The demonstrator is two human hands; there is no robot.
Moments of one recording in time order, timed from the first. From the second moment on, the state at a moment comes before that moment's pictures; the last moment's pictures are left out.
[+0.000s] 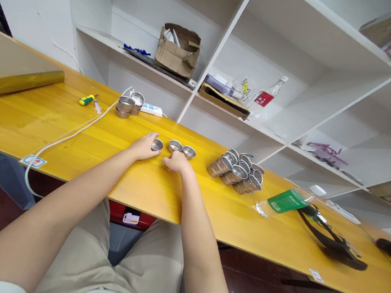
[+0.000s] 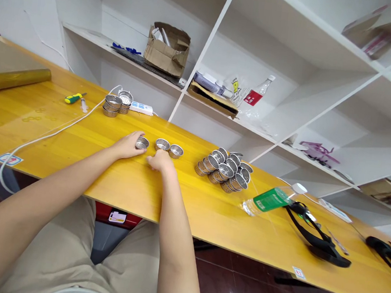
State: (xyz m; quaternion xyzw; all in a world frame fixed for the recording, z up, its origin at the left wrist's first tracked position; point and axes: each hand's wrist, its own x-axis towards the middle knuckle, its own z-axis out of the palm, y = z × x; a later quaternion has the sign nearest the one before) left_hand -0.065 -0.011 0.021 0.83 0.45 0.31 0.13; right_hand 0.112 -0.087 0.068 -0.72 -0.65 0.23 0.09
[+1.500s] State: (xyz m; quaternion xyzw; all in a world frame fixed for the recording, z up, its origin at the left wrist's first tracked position) left_hand -0.057 -0.026 0.028 0.86 0.37 0.32 0.12; right_hand 0.091 -0.072 0.058 -0.54 -0.47 0.47 0.52
